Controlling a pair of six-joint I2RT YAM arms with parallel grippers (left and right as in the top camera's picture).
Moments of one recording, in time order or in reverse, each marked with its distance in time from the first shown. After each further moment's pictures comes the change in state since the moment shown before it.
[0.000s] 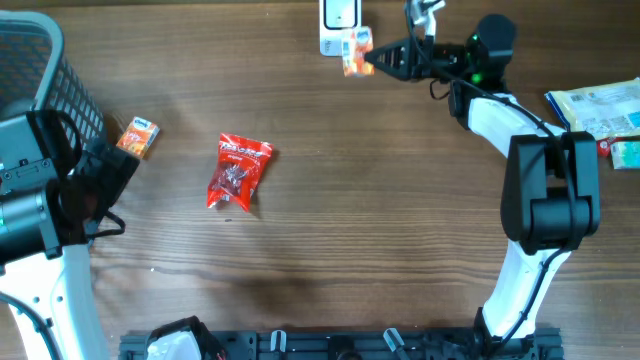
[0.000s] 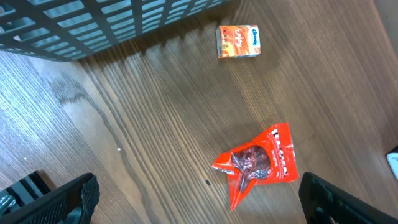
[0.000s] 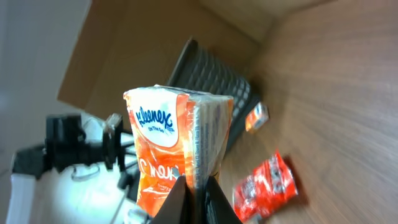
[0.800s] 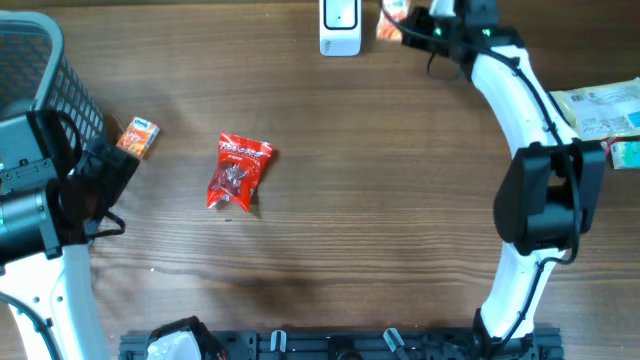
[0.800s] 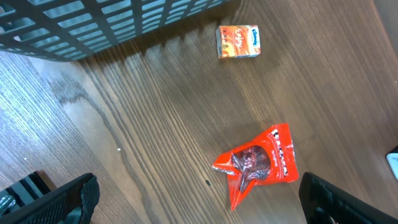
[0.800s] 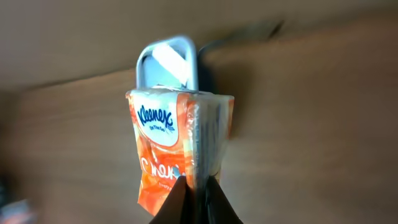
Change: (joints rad) left arm 0.000 0.000 0.000 0.000 0.000 0.000; right arm 0.064 0.002 0.480 -1.341 1.102 -0.950
